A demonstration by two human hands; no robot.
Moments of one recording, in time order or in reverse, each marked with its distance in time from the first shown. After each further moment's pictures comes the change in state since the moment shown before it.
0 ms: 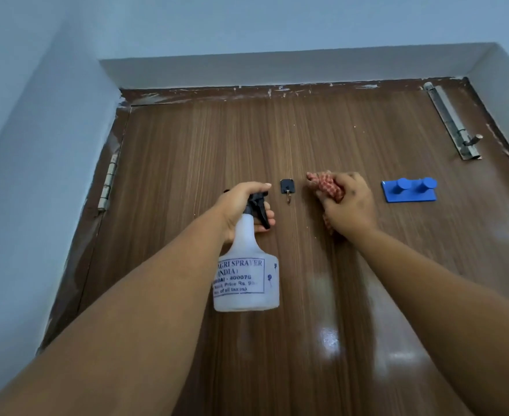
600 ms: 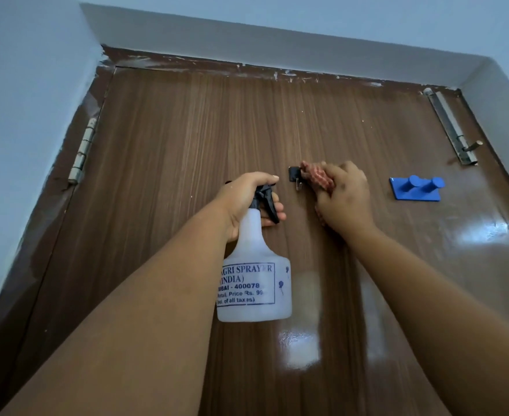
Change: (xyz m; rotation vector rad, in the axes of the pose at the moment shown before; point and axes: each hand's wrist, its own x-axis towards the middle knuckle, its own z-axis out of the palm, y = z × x) left_hand 0.007 -0.021 -0.012 -0.153 -0.108 0.092; right_hand 0.003 -0.005 0.036 -0.312 0.059 -0.173
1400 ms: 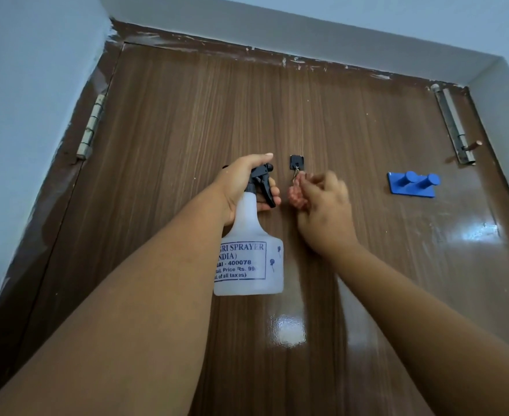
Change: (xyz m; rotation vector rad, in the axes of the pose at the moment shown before) left_hand -0.015 0.005 0.001 -0.054 0.020 0.025; right_hand -0.049 -0.016 -0.003 -0.060 -0.131 -0.094
